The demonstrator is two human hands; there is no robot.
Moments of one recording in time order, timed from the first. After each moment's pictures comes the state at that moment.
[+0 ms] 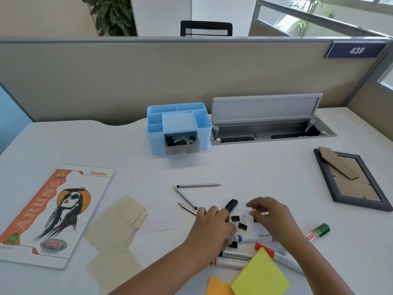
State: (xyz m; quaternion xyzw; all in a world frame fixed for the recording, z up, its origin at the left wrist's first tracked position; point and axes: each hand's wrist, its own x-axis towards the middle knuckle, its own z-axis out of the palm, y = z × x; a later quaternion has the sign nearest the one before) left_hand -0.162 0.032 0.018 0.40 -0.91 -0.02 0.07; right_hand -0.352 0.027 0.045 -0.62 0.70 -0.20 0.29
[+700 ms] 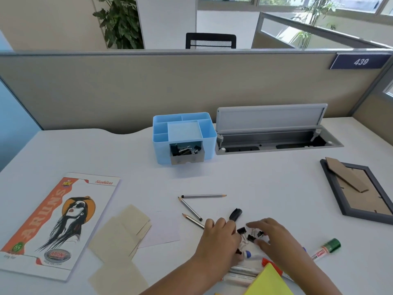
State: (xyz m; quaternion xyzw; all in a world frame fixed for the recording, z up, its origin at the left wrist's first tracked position) left_hand -0.172 0.032 0.015 0.41 -0.91 0.01 0.06; right_hand -0.343 0.045 0.038 -0.69 0.68 -0.06 0.25
